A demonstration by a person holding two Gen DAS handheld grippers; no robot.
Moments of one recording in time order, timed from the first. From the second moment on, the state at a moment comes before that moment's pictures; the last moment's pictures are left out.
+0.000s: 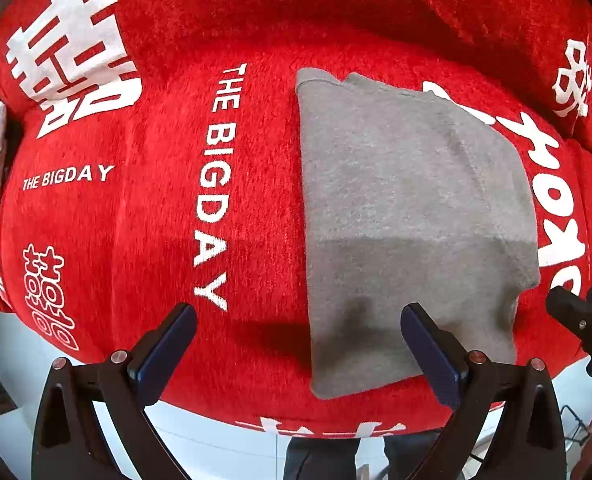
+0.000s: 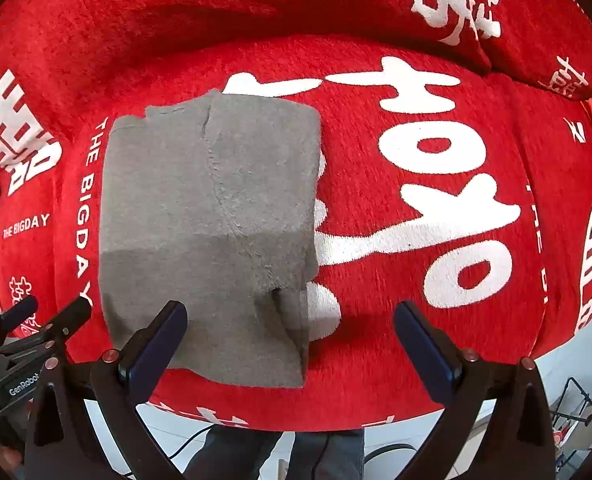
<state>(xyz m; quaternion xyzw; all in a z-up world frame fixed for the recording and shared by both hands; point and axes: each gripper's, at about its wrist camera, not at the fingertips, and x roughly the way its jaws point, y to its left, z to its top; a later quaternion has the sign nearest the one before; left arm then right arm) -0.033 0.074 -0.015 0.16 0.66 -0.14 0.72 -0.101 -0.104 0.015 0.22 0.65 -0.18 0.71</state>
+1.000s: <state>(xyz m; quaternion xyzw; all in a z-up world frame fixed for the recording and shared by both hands) -0.029 0.077 -0.018 0.17 0.65 -0.14 0.72 -0.092 -0.094 0.010 0.20 0.66 -0.18 0.70</state>
